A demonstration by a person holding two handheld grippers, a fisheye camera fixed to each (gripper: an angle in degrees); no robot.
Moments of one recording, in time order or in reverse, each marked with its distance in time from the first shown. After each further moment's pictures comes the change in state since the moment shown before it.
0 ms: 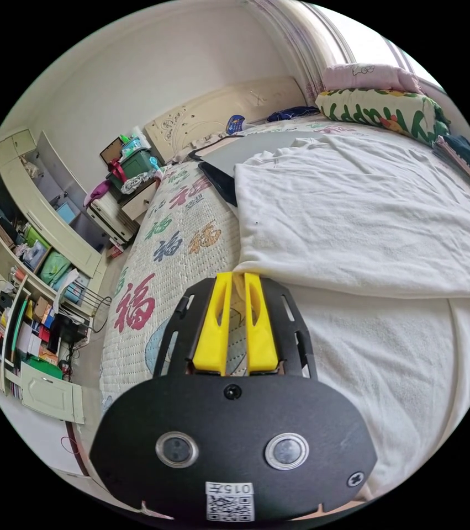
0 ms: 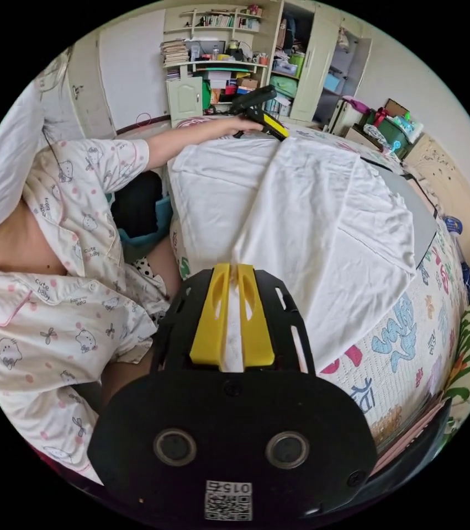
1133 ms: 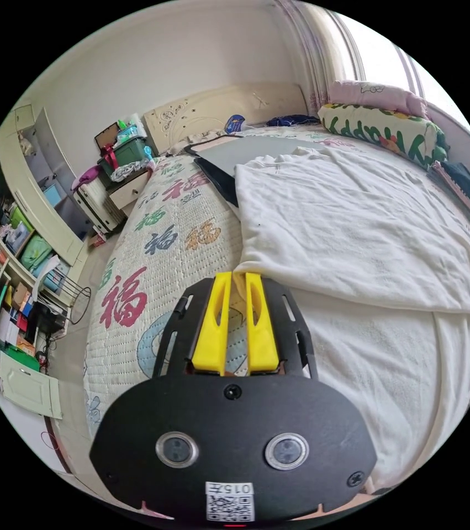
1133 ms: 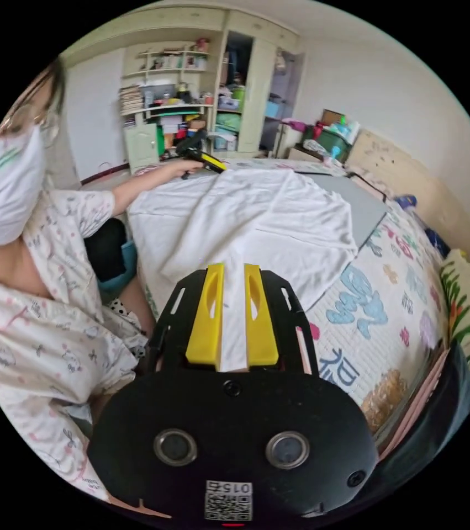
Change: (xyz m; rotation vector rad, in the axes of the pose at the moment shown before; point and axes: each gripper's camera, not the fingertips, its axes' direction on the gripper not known) left arm -0.064 -0.053 0.114 0.963 0.435 0.049; right arm 0.085 0.094 -0.111 0.440 0.247 -0.011
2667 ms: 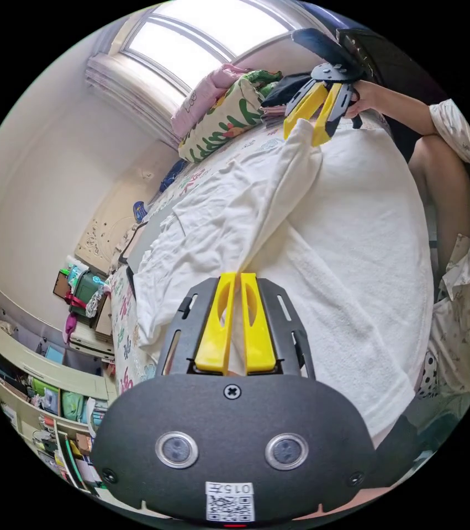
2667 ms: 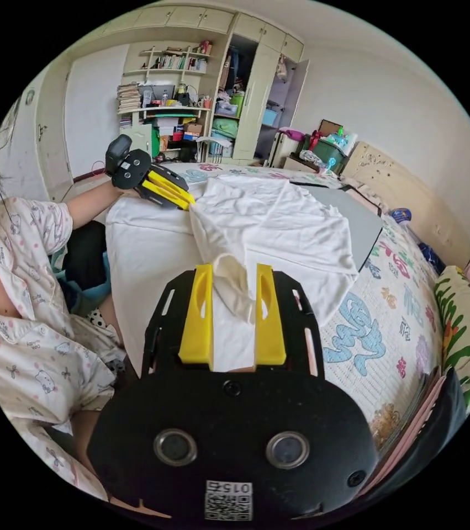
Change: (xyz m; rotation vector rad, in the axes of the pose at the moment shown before) left arm 0.286 0.087 -0.208 0.240 0.032 0.673; right arm 0.022 0.131 0.096 0.062 0.048 -0.061
